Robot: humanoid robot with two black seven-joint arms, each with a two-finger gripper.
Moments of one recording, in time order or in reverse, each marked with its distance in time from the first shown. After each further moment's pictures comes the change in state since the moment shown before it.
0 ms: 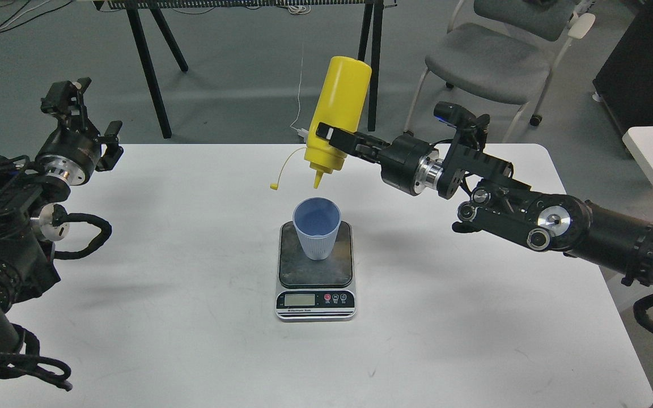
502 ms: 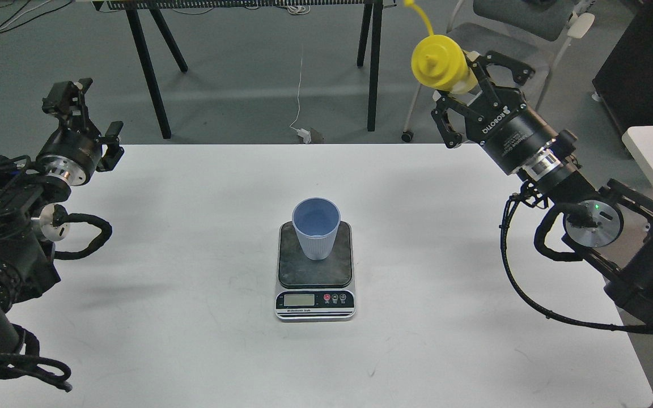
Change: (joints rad) left arm 0.000 -0.003 0.002 0.000 0.000 0.000 0.000; right arm -0.422 -0.209 0.550 0.170 1.040 0.552 -0.031
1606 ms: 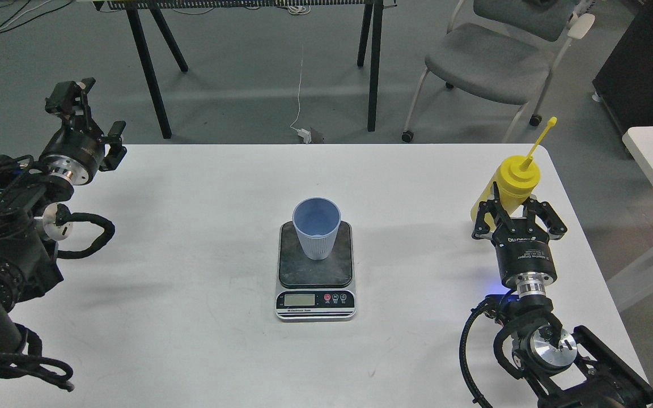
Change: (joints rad) left arm -0.004 -0.007 0.001 -0.001 0.000 0.000 0.000; right arm -0.520 0.399 0.434 -0.077 0.194 0.009 0.048
